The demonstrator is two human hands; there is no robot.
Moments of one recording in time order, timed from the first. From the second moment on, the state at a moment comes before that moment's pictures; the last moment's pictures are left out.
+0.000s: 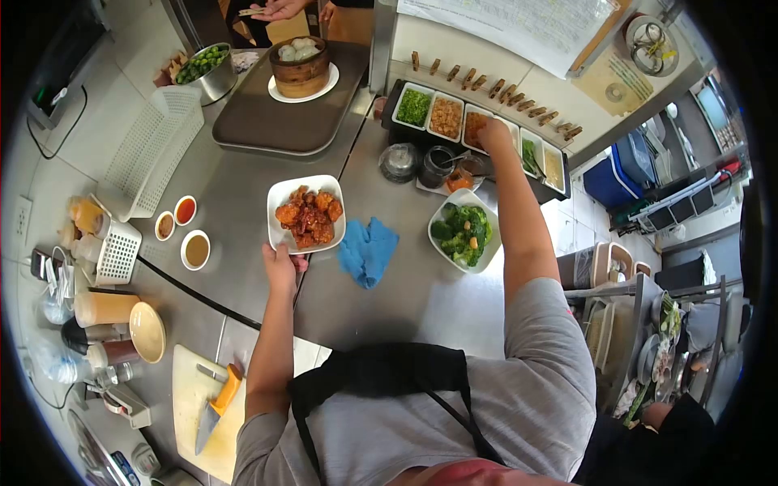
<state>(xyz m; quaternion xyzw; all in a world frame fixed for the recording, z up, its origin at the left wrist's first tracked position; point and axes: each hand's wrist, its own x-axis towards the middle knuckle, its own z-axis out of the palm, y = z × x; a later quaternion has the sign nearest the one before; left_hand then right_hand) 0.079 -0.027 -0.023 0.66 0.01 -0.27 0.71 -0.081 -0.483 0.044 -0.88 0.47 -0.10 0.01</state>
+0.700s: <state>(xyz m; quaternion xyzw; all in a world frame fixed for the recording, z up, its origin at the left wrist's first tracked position) 0.085 -0.022 -0.031 0.63 0.00 -0.28 0.72 -0.031 -0.387 0.117 -0.65 0.28 -0.17 0.68</state>
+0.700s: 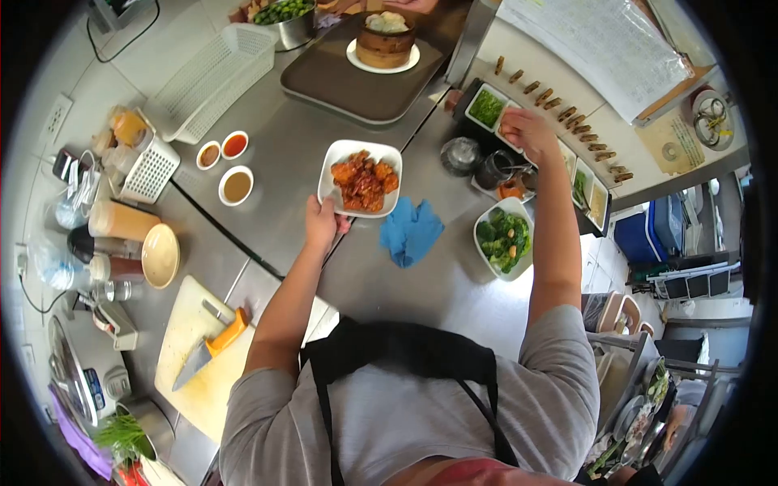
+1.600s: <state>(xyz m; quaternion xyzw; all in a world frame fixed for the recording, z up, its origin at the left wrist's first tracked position) 0.178 -0.054 0.022 0.58 0.01 -0.25 0.78 -0.009 -0.191 0.031 -0.85 0.17 -0.12 0.48</state>
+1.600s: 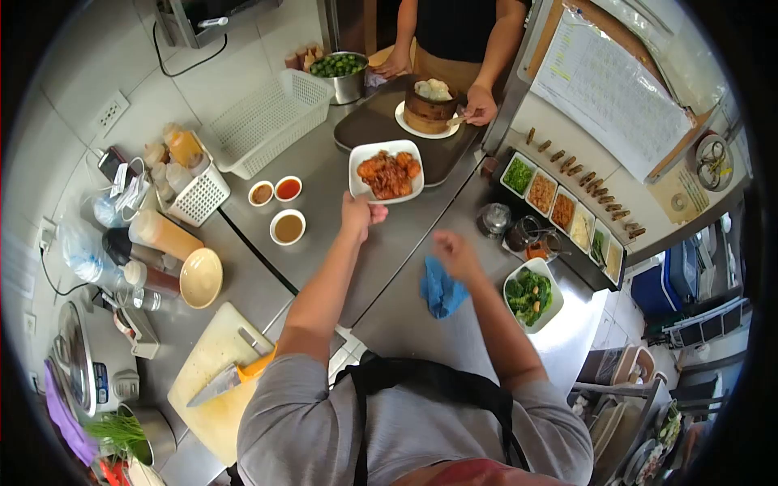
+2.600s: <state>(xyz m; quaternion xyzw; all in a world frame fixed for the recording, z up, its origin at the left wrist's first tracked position) 0.409 -0.005 0.416 0.63 -0.32 0.20 0.68 -0.291 -0.314 0.110 -0.71 0.48 -0.49 0.19</state>
